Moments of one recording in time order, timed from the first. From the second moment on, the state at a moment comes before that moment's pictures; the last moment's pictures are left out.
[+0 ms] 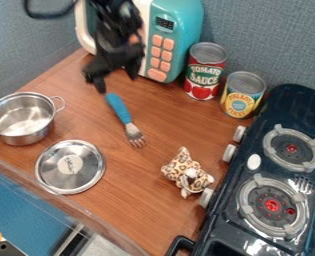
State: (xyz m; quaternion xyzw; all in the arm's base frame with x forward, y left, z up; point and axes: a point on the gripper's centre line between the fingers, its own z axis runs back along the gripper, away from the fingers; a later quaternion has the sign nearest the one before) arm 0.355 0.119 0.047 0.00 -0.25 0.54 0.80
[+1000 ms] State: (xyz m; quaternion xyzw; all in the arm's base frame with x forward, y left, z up) arm 0.185 0.177 0.028 0.01 -0.08 0.83 0.56
